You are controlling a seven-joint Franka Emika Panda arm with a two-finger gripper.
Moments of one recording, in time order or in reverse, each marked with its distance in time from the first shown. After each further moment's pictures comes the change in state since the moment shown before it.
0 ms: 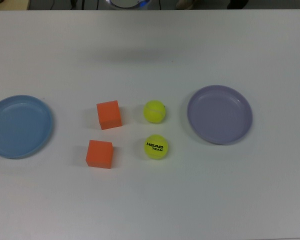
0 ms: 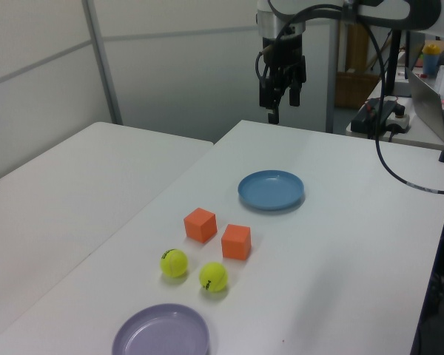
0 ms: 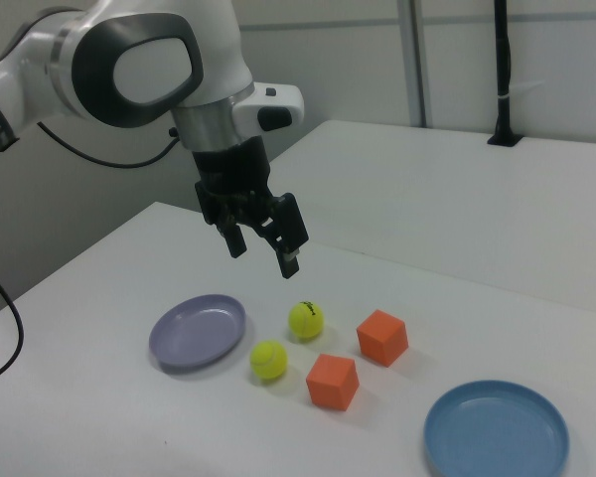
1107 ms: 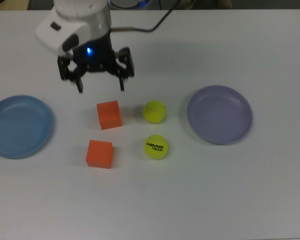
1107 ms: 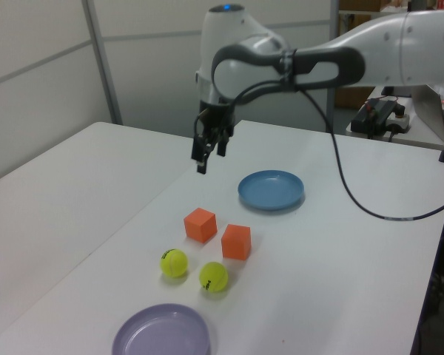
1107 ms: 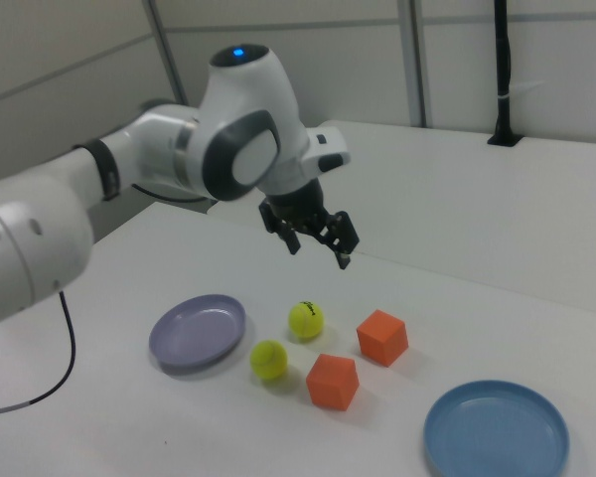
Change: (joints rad) arm 0.023 0.288 0.116 -0.010 0.000 0.497 0.009
